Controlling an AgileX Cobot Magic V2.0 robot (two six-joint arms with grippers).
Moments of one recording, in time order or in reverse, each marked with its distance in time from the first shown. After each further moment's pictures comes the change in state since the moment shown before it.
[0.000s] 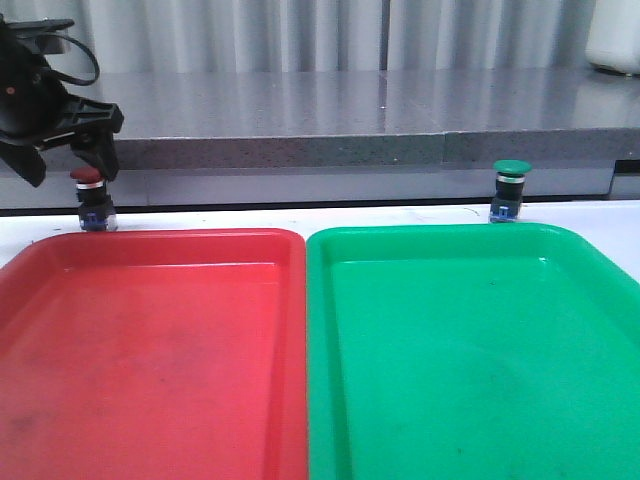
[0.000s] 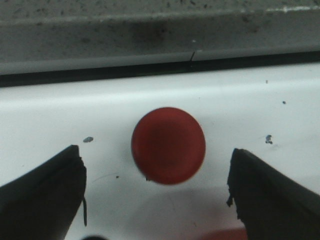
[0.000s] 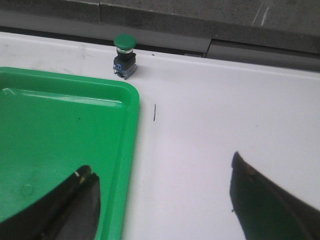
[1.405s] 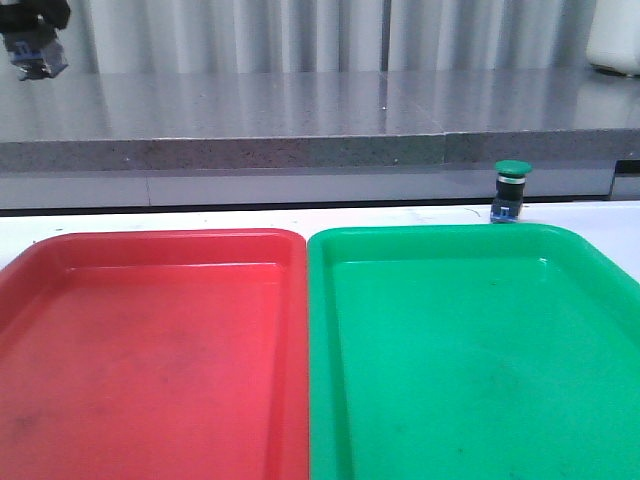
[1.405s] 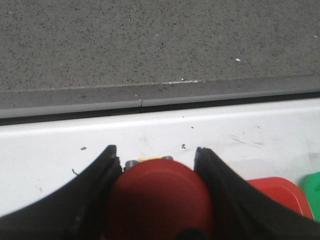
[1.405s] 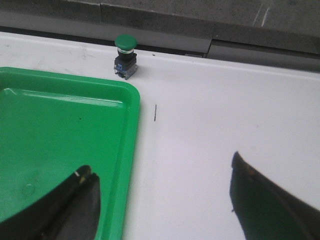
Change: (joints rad) left arm -0.035 -0.502 0.193 -0.062 0.061 0.000; right arm 0.000 0.000 0.000 0.000 0.000 0.000
